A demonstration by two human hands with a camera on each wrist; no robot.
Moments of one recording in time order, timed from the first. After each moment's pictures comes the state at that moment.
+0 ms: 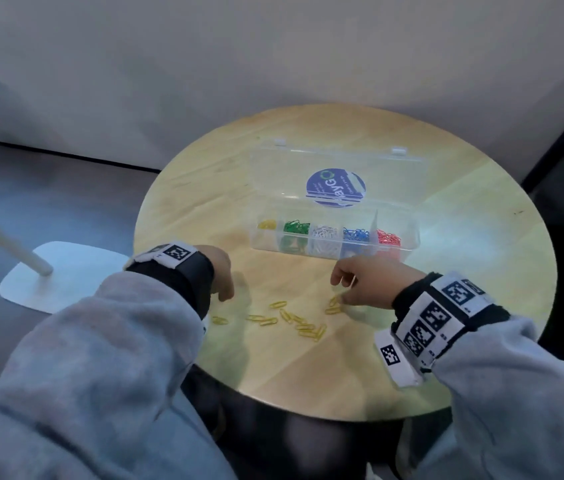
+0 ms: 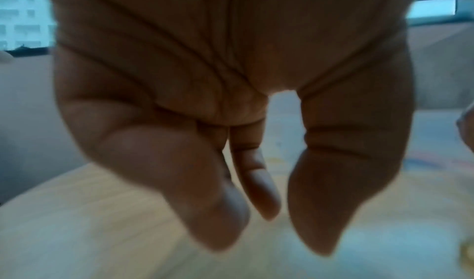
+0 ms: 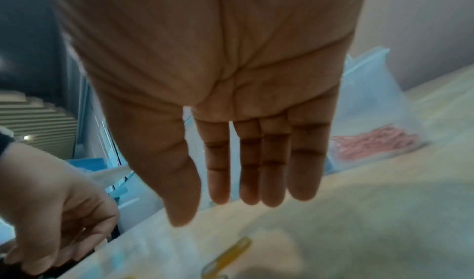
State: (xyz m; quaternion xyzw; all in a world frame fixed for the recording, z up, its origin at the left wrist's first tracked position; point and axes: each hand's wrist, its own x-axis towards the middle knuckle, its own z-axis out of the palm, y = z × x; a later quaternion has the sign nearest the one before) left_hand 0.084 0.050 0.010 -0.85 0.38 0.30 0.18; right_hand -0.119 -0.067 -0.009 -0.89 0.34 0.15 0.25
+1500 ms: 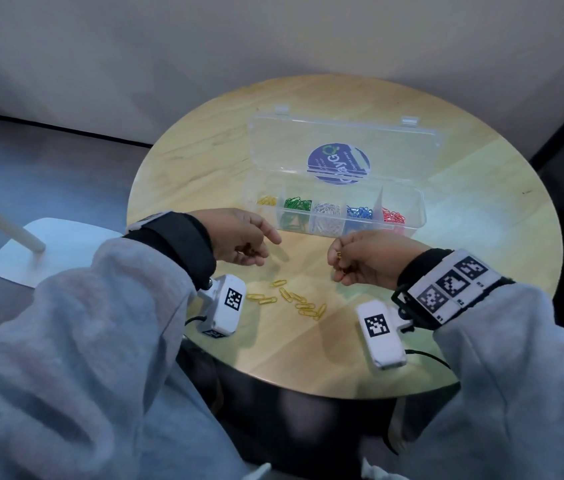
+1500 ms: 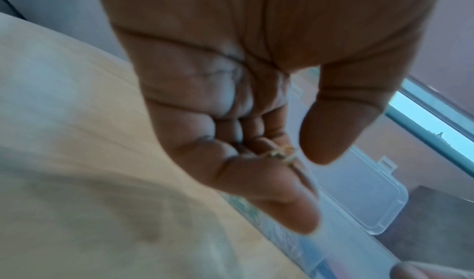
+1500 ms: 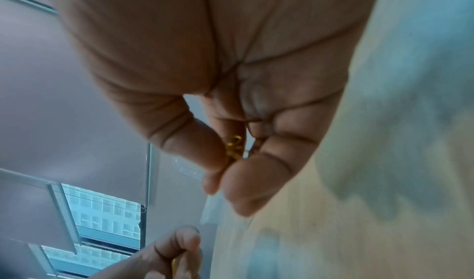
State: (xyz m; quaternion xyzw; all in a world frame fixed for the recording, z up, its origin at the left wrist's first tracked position) left_hand 0.080 0.036 0.007 -0.74 0.29 0.55 -0.26; right_hand -0.113 -0.071 -0.018 -0.59 0.36 0.06 0.72
